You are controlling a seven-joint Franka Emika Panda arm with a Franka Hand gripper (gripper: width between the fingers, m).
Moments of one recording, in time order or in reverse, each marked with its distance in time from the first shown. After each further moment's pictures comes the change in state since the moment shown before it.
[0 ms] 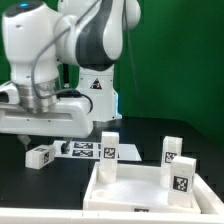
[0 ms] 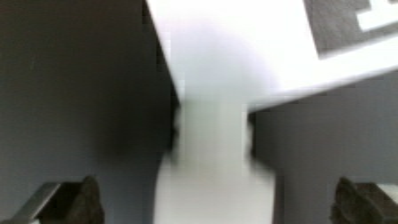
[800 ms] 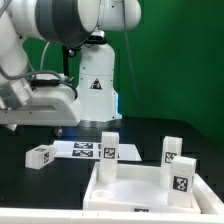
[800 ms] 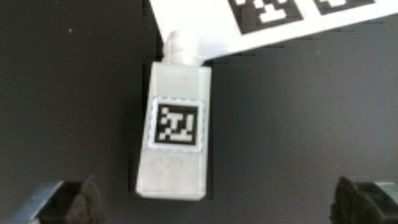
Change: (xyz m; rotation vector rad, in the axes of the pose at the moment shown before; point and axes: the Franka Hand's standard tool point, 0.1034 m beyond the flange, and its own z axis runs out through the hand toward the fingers) arm 0.023 -0.010 -0.054 0.065 -0.527 0.015
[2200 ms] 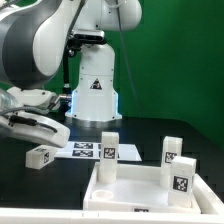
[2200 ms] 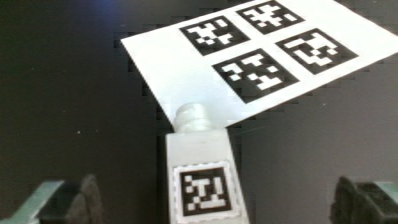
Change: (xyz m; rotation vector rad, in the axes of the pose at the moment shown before) arm 0.001 0.014 0.017 0.068 -0.291 0.192
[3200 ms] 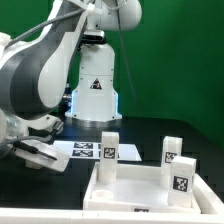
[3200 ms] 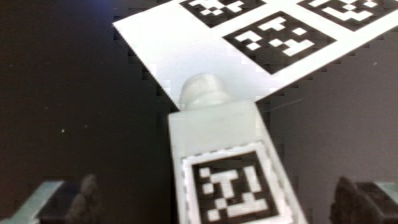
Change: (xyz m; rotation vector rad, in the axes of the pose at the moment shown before) arm 0.025 0.008 0.036 -0.016 -0.017 0.114
